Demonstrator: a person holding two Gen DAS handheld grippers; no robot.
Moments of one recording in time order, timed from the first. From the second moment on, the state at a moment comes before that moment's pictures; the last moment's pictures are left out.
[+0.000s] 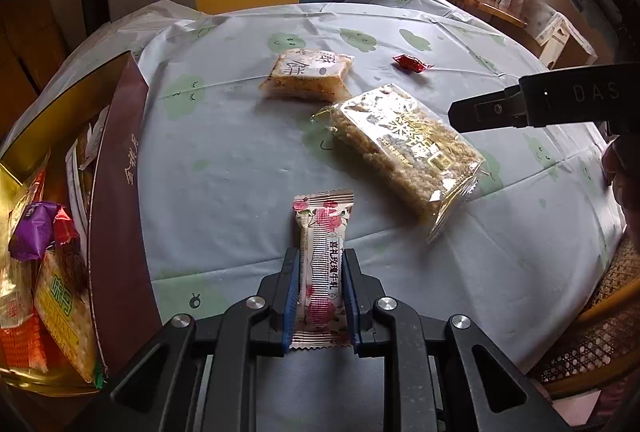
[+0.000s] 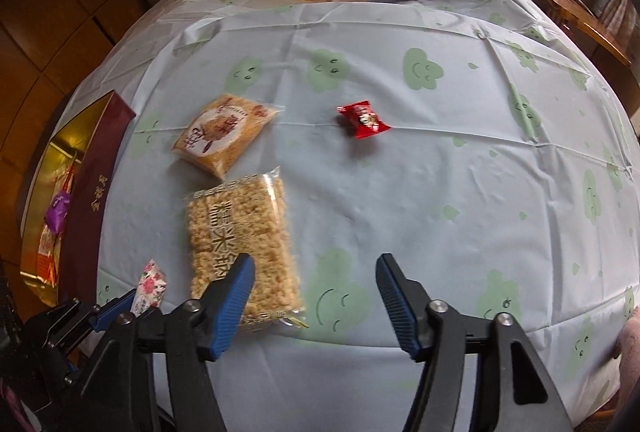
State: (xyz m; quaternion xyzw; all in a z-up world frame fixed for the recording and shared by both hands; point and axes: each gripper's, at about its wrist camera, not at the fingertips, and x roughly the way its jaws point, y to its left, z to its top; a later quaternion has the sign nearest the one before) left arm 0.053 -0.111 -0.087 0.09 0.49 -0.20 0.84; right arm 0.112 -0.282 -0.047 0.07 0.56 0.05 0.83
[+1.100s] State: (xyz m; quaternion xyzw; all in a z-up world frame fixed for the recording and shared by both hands) left arm 0.046 -0.101 -0.088 0.07 0.46 -0.21 0.86; right arm 0.123 -0.268 -0.095 0.00 0.62 0.03 0.79
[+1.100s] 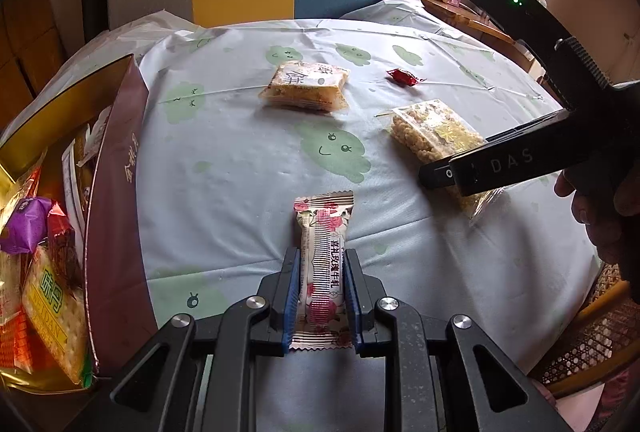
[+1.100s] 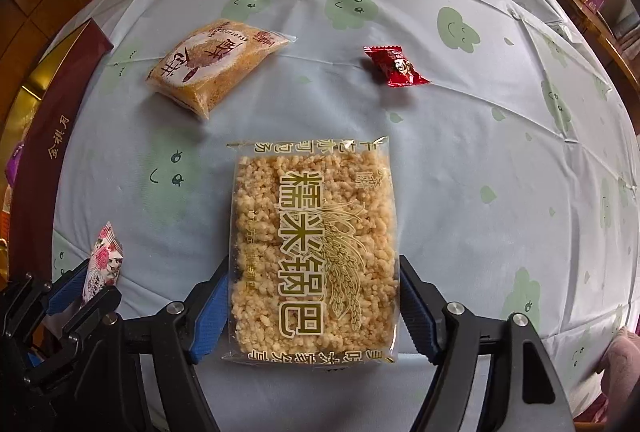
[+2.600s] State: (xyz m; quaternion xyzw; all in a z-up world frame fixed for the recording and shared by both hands) left arm 0.059 0.058 -0.005 -0.05 0.42 -0.03 0.90; right arm 0.124 -0.255 -0.100 -0.05 0.60 0.01 0.80
